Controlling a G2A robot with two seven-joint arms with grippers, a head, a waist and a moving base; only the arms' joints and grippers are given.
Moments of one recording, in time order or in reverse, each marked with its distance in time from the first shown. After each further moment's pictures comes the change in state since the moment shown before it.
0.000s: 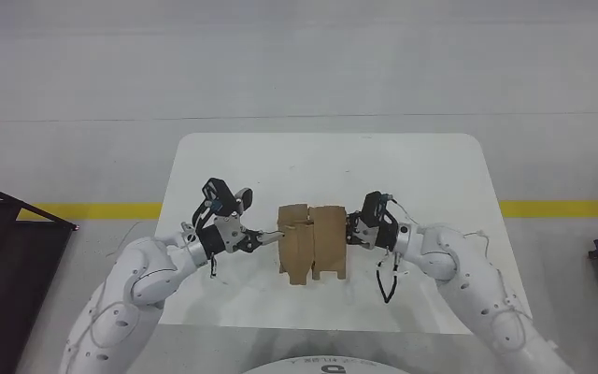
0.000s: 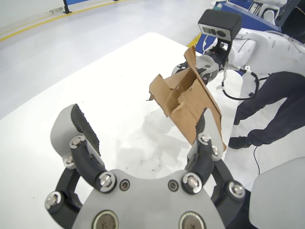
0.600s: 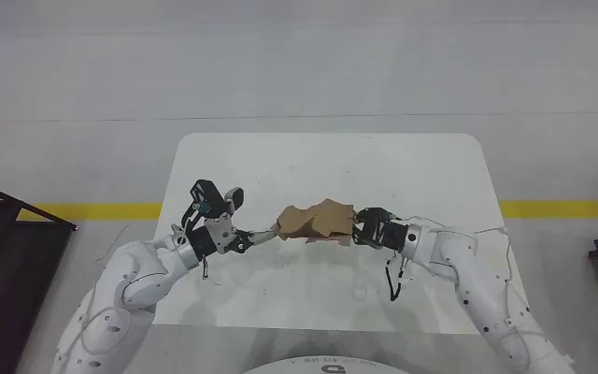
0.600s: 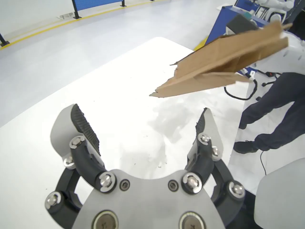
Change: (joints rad) left arm 0.047 0.001 -0.051 -0.023 0.020 -0.041 0.025; right arm -0.085 0.030 0.090 -0.132 -0.514 0.059 -0.264
